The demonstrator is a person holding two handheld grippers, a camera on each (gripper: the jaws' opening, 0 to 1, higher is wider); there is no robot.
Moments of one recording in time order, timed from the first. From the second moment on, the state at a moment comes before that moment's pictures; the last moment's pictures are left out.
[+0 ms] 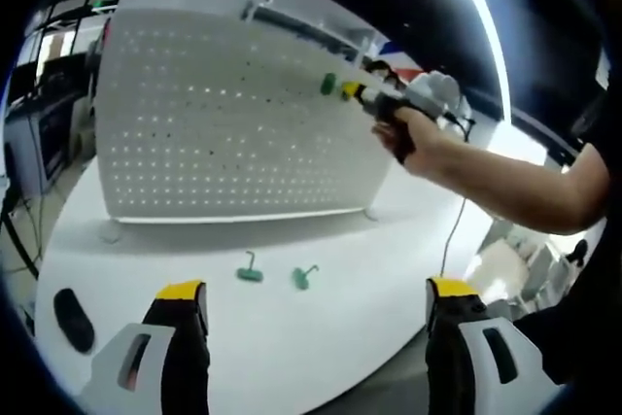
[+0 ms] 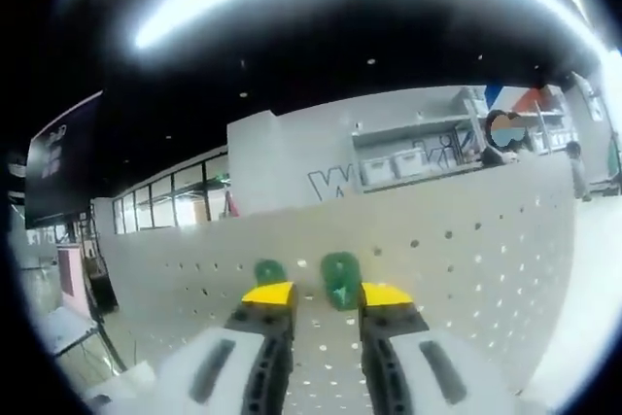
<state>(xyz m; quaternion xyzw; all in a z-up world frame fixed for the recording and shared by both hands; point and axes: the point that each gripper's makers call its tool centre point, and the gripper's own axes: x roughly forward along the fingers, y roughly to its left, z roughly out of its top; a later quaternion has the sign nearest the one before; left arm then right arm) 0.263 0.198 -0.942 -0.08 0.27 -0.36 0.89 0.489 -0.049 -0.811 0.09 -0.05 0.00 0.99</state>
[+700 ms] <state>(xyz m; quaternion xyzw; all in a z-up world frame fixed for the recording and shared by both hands) 0.253 0.195 -0.951 -0.07 0.29 -0.36 0.88 0.404 -0.064 -0.904 0.05 0.08 0.03 0.99</state>
